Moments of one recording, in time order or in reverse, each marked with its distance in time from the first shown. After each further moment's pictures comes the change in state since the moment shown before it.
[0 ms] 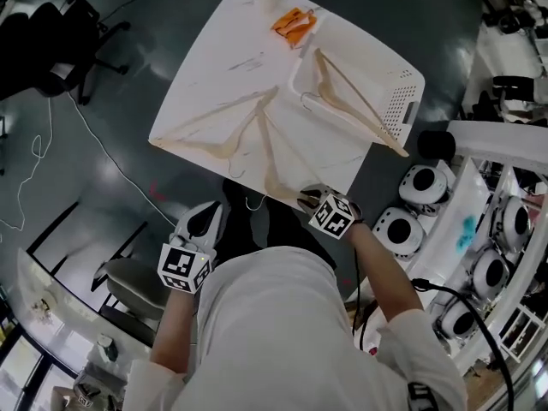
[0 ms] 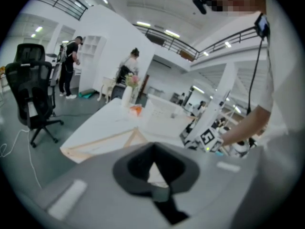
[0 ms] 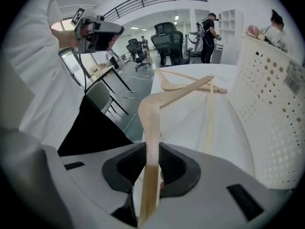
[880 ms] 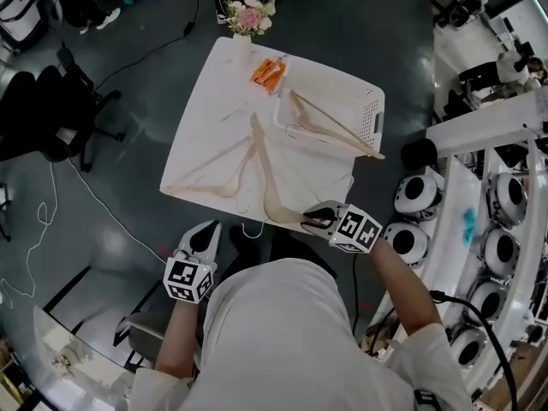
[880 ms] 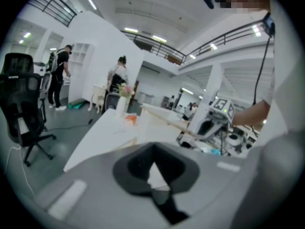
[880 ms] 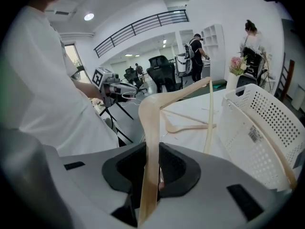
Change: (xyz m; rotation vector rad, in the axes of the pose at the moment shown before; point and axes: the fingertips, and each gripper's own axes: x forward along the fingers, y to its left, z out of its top) left arm -0.024 0.026 0.034 0.117 -0.063 -0.095; right arm -0.136 0.033 0.115 0.135 -0.279 0.013
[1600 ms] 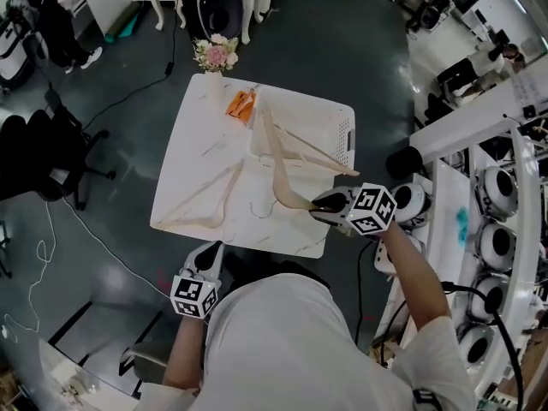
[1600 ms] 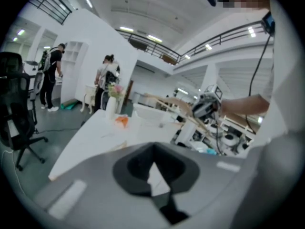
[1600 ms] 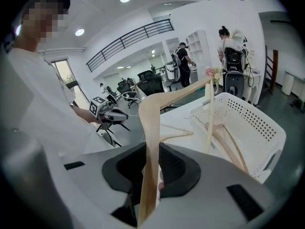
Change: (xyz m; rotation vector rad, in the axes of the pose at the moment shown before) left arm 0.039 -0.035 0.018 0.026 -0.004 -0.061; right arm -0.104 -0.075 0.031 0.124 -0.102 -0.030
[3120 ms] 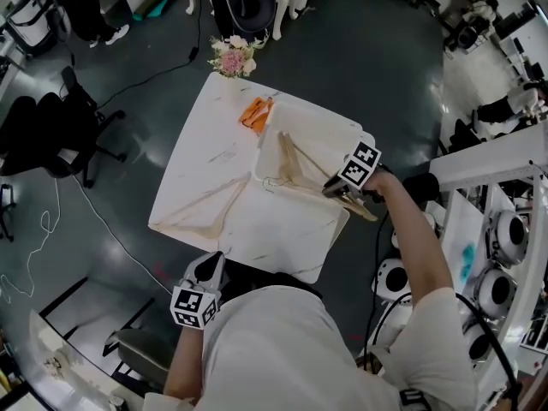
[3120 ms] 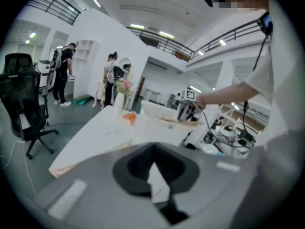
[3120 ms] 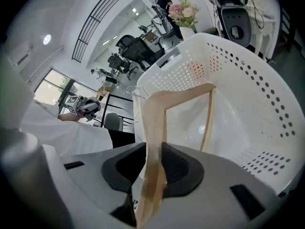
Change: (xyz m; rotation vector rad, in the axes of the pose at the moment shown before) left arm 0.045 0.001 0.010 -0.080 0.043 0.140; right arm 0.030 -0.195 -0.036 0.222 0.502 0.206
